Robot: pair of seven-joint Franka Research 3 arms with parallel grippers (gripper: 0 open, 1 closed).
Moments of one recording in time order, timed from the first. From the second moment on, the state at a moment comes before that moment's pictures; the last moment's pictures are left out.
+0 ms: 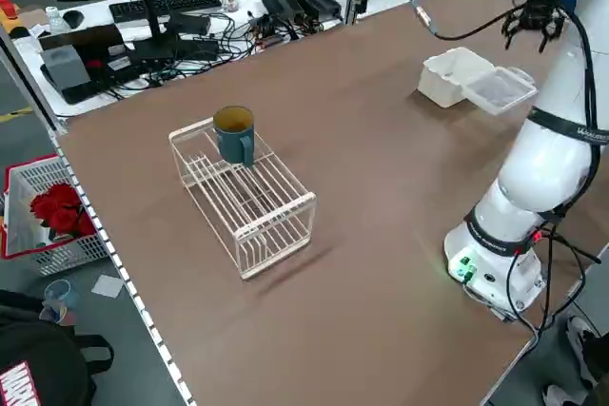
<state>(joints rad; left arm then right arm) 0.06 0.19 -0.28 -1.67 -0.01 1.74 -0.26 0.91 0.27 0.12 -1.87 0.11 2.04 2.09</state>
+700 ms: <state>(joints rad) 0.07 0.17 -0.35 -1.88 -0.12 1.91 -0.34 1.08 0.32 0.11 -2.01 0.11 2.35 2.40</state>
